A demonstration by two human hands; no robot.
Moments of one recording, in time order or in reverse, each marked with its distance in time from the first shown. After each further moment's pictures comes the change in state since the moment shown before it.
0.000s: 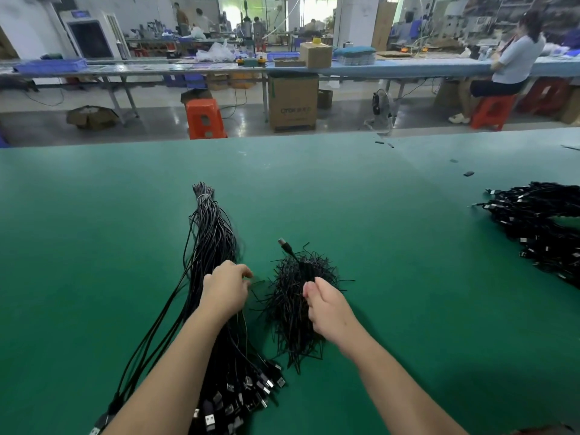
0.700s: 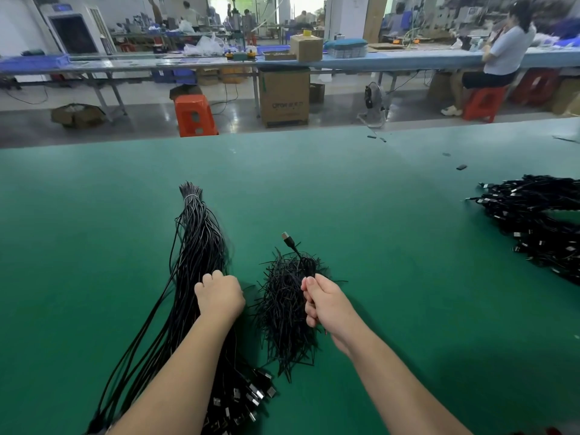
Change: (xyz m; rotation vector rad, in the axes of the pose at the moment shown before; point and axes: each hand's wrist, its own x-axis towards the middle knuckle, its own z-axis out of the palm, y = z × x) left_hand 0.036 0.001 0.050 0.418 -0.052 -0.198; right_hand 0.010 -0.002 -0.017 0.325 -0.006 0.139
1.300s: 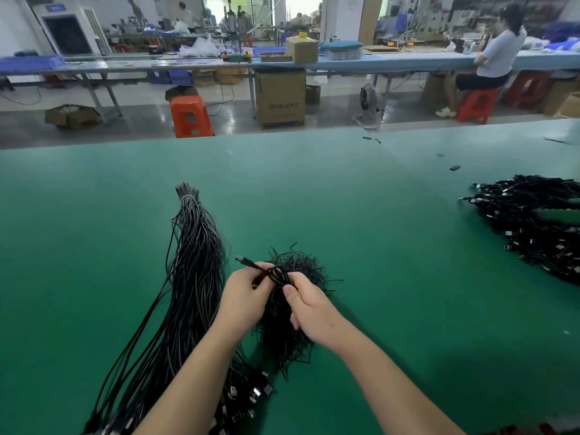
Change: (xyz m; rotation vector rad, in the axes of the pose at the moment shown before) left_hand -0.077 0.024 -0.048 -1.095 0.161 0.369; right_hand -0.006 0.000 0.009 -0.358 -0.140 -0.299
